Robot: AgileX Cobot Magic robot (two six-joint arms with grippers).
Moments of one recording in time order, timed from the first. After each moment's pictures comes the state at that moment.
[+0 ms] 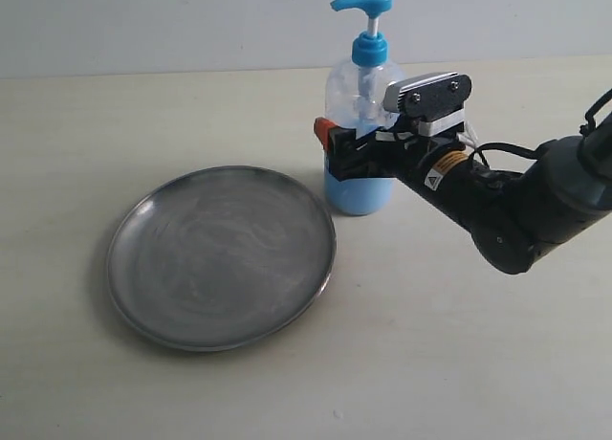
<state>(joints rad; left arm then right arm) -0.01 0.01 0.00 0.07 0.37 -0.21 0.41 2.13 -0.77 -0.15 -1.14 0.15</state>
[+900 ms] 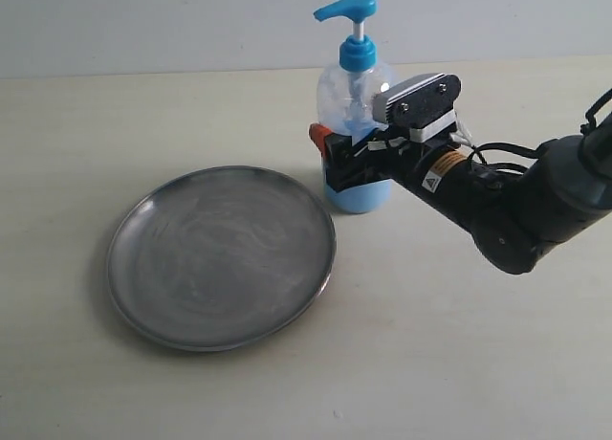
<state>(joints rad) -0.01 0.01 0.00 0.07 0.37 -0.21 0.41 2.14 -0.77 -0.21 -1.15 0.04</state>
